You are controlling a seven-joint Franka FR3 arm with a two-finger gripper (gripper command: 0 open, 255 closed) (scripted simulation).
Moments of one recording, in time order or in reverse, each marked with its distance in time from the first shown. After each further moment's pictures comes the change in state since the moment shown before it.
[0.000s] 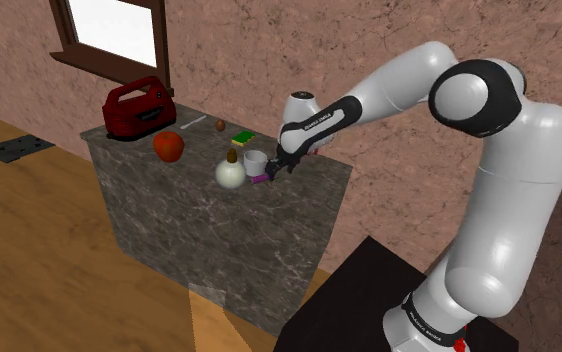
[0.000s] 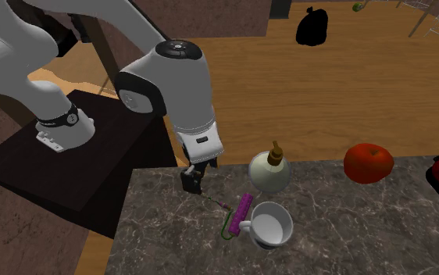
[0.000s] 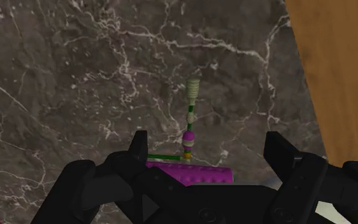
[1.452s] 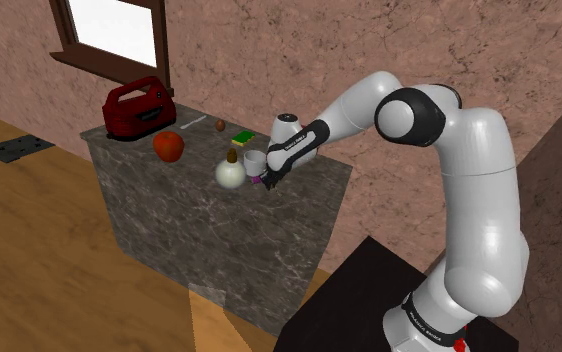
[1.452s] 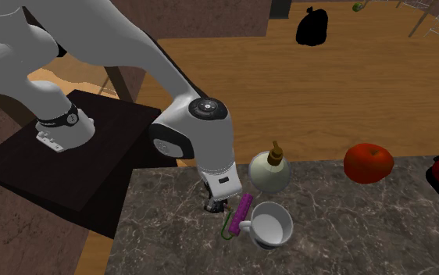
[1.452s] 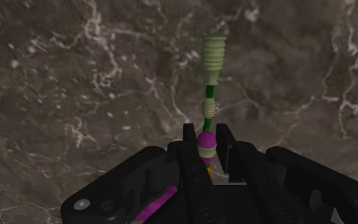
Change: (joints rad) arm -0.010 0.305 -0.013 0.210 0.003 0.108 0.029
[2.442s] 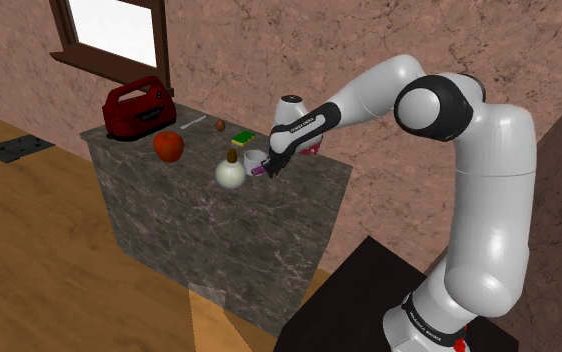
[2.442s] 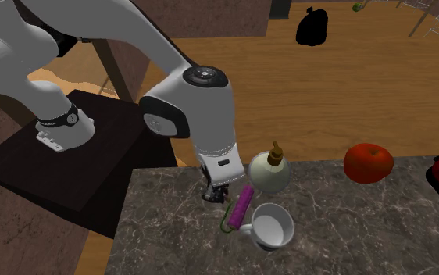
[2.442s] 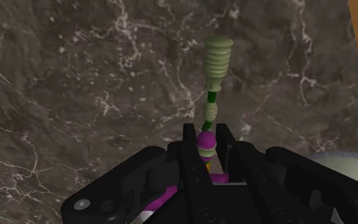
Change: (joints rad) arm 0.002 -0.127 0.002 -0.015 0.002 -0.111 -0.011
